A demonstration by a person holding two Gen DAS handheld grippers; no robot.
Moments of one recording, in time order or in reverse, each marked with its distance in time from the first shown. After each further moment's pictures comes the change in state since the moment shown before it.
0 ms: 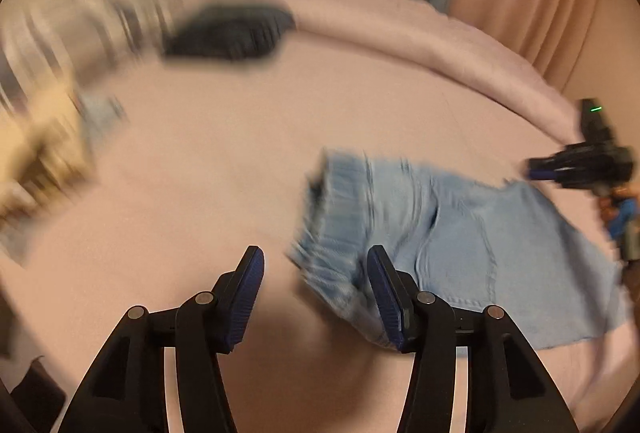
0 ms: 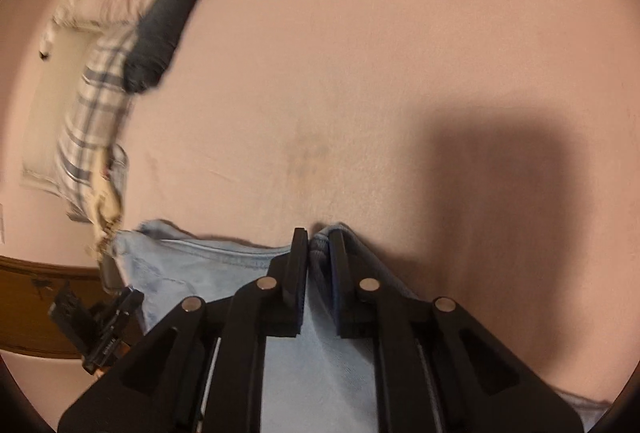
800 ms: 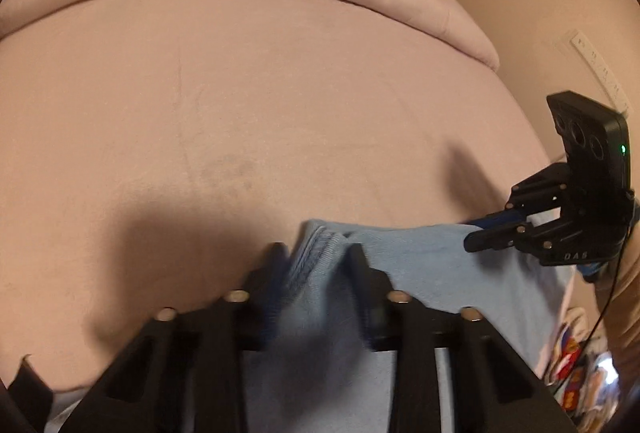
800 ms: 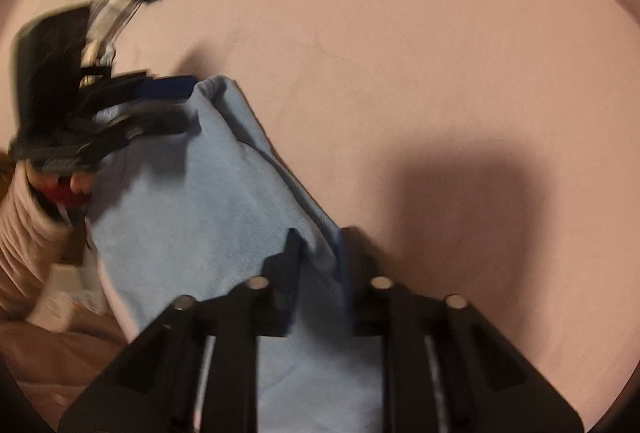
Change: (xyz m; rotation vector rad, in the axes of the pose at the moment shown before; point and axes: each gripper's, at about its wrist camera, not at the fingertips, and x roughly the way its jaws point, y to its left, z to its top) left arm 0.183 -0.230 0.078 0.281 0.389 -0.570; right arm -0.043 -0.057 -0.053 -0.360 0.185 -0.146
